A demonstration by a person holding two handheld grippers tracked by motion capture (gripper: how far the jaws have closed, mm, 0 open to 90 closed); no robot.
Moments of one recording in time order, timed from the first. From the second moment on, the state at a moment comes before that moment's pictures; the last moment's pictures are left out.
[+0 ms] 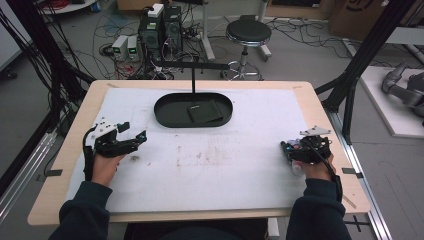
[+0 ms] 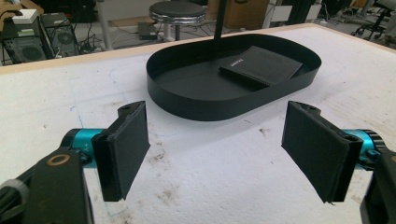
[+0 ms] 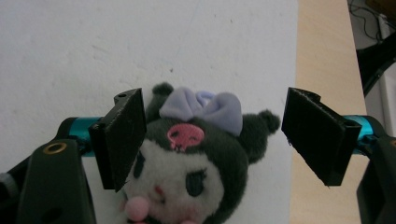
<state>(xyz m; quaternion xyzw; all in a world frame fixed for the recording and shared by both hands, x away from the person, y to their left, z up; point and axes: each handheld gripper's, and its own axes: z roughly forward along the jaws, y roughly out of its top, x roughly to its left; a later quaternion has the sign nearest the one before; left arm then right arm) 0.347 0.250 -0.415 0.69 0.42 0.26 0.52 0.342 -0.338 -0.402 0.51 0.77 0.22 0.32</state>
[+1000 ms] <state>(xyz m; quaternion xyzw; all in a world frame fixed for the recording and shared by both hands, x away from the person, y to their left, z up) 0.348 0.248 -0.416 0.70 0.42 0.26 0.52 0.349 -0.312 -0.413 0.44 0.83 0.25 0.25</state>
